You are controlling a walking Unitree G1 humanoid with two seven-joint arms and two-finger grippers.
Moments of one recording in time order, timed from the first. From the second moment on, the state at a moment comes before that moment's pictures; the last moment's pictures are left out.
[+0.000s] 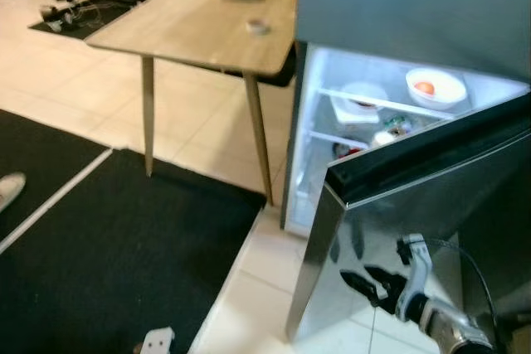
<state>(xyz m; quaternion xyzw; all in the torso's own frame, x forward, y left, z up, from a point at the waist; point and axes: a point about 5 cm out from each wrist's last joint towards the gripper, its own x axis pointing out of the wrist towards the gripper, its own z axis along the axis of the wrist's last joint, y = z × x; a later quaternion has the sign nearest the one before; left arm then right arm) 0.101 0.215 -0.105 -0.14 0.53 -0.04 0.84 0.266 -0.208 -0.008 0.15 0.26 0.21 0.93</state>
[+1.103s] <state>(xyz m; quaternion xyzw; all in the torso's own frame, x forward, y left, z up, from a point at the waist) 0.107 0.218 -0.103 -0.13 0.52 -0.03 0.84 0.396 -0.138 0.157 -0.05 0.00 0.13 0.99</state>
